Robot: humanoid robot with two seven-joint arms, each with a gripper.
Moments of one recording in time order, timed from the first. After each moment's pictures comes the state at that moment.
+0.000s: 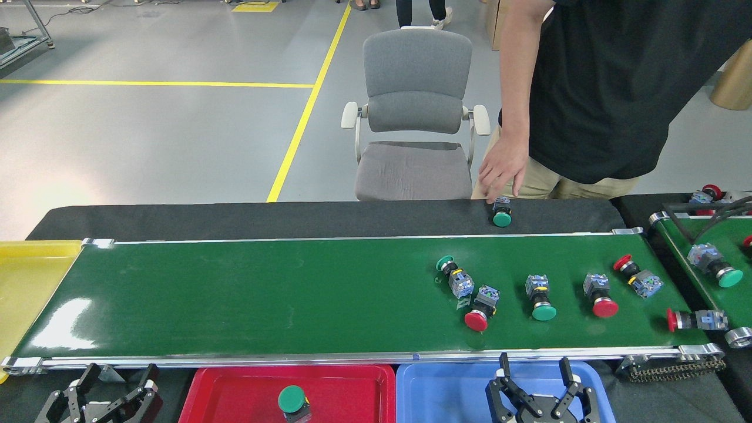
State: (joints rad) left arm 0.30 0.33 0.21 -1.64 -1.20 -0.21 0.03; right arm 0.13 0.09 0.22 -1.61 1.46 0.21 -0.13
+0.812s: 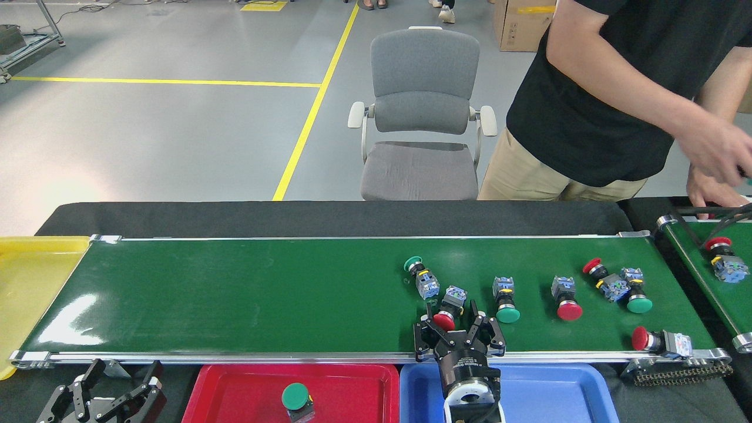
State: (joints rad) left arm 0.29 0.34 0.19 -1.64 -1.20 -0.22 0.03; right arm -0.17 0.14 0.40 -1.29 1.50 0.38 0.06
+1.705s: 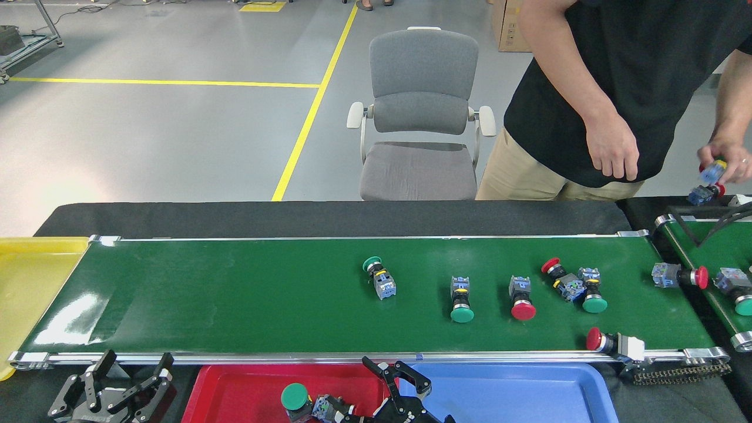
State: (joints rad) left arm 0.26 0.33 0.10 -1.73 -1.20 -0.20 0.01; right arm 0.05 0.00 0.45 -1.61 1.48 -0.19 -0.03
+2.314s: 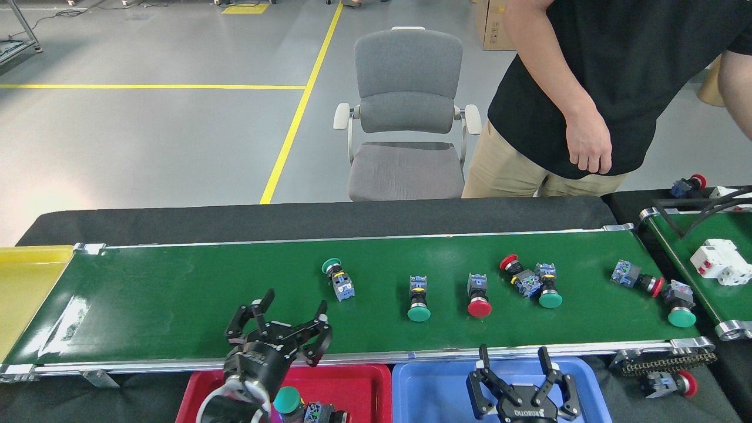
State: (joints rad) left arm -0.13 -0.07 -0.15 -1.52 -1.66 -0.11 -0.22; right arm 0.11 0.09 0.23 -1.59 1.48 0.21 -0.09
